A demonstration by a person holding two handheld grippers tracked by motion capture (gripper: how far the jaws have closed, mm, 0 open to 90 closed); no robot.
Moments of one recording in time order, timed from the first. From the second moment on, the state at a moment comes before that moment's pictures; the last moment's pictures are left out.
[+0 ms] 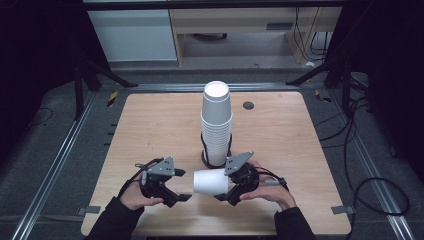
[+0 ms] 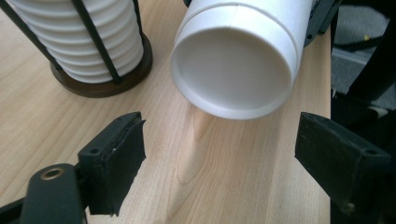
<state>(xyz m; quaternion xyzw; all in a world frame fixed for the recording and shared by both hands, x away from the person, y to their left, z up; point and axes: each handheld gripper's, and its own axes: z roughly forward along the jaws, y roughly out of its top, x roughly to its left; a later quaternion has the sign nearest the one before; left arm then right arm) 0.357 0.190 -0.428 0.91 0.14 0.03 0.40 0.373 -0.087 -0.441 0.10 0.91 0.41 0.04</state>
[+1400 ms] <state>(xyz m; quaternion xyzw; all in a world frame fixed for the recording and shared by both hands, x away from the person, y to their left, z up) 0.350 0.170 -0.439 0.93 0.11 0.01 0.36 0.364 -0.055 -0.449 0.07 0.92 0.39 0.03</state>
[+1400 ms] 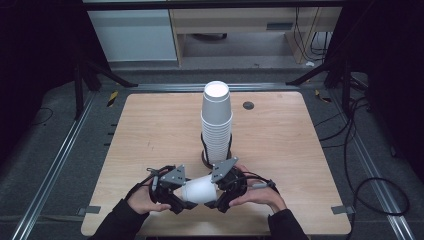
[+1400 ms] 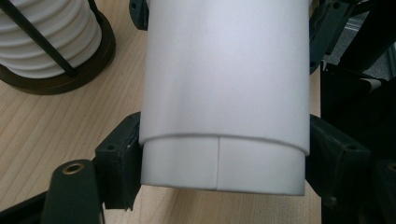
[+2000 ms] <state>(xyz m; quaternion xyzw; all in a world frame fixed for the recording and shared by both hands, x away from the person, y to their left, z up) 0.363 0.204 -0.427 0.89 0.15 0.03 0.42 0.372 -0.089 -0.425 0.12 0.88 0.46 0.04</state>
